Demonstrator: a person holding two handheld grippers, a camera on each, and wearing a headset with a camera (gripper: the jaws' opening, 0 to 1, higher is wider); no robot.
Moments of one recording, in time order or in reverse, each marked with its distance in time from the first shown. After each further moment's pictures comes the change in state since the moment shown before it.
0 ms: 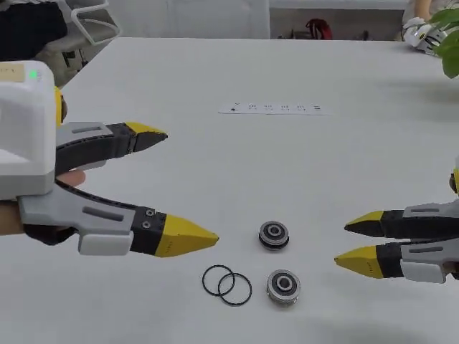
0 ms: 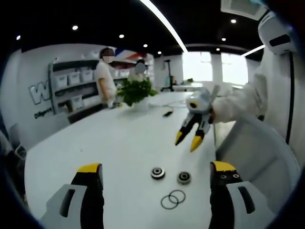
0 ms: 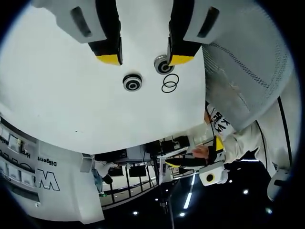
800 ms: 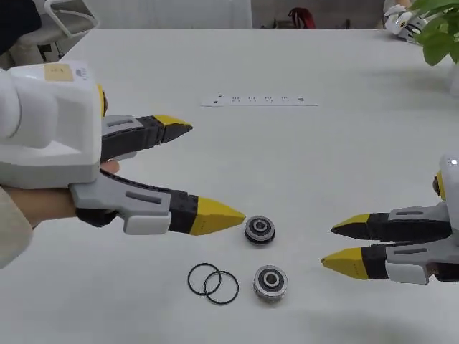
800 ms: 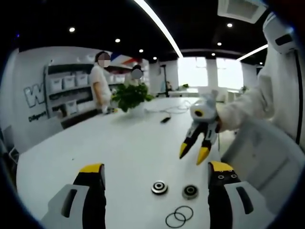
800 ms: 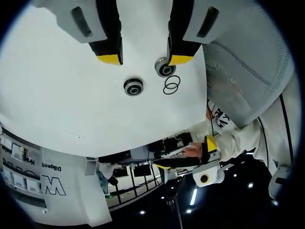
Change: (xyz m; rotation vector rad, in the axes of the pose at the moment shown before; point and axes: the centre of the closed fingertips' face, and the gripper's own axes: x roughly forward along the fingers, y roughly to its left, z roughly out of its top) left arm 0.050 0.010 0.007 0.002 -0.062 -0.048; right arm 0.003 -0.004 -0.011 0.060 -0.013 -0.009
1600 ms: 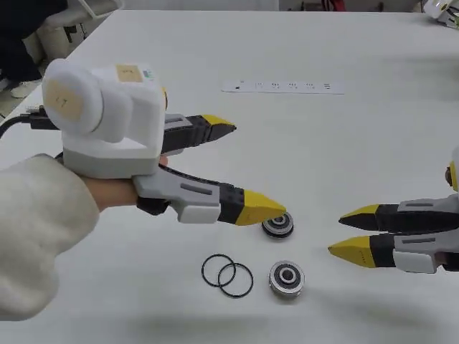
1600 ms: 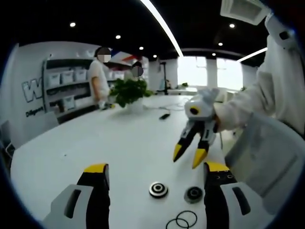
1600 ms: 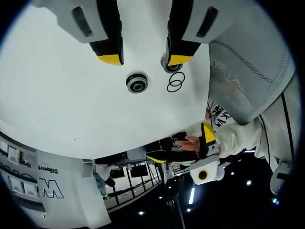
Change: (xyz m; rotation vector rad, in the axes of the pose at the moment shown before) left arm 0.035 -0.004 -0.019 -0.027 0.022 -0.024; right arm 0.019 -0.014 0.003 0.014 0.002 0.051
